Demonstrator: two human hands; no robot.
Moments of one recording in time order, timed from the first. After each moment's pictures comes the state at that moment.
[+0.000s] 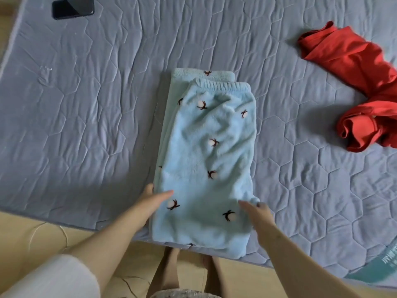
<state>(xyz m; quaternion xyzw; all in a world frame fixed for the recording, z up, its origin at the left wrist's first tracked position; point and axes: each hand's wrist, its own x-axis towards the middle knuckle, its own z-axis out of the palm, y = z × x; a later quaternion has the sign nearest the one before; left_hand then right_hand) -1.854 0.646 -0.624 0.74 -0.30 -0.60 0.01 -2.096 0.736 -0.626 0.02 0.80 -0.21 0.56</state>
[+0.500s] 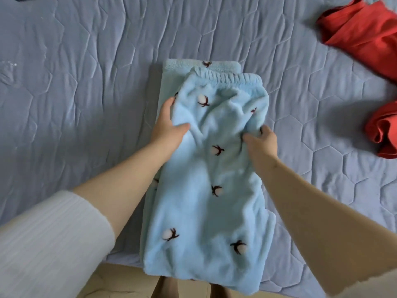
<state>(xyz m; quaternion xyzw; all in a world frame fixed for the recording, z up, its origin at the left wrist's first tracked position) -1.940 0.489 -0.675 0.65 -0.52 -0.51 0.21 -2.125 0.563 -0.672 -0.16 0.82 -0.34 0.43</state>
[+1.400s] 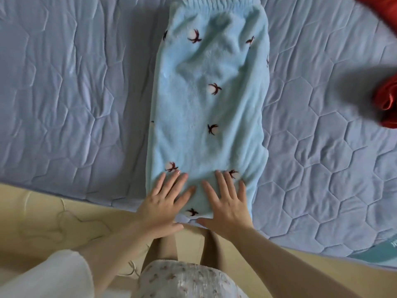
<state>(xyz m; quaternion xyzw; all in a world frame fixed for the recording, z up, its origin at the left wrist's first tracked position) -1.842 0.720 -0.674 0.30 -0.92 -0.13 -0.22 -2.033 0.758 -0.659 -0.70 0.63 0.15 0.29</state>
